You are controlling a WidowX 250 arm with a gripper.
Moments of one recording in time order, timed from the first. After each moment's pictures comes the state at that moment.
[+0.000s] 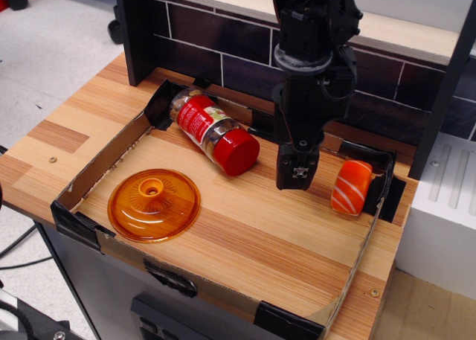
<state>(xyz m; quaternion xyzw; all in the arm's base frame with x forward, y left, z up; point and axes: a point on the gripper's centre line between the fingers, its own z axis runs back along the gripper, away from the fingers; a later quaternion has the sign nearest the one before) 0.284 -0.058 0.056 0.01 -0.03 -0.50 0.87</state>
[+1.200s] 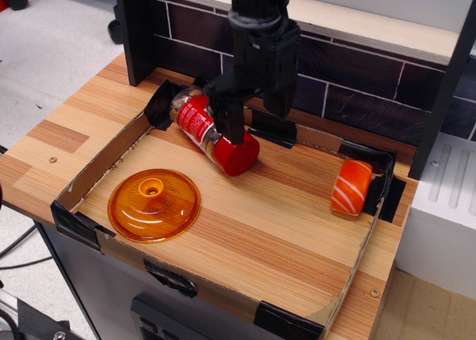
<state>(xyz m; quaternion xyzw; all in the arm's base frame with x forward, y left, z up) 0.309 -0.003 0.058 0.00 0.00 -0.82 0.57</state>
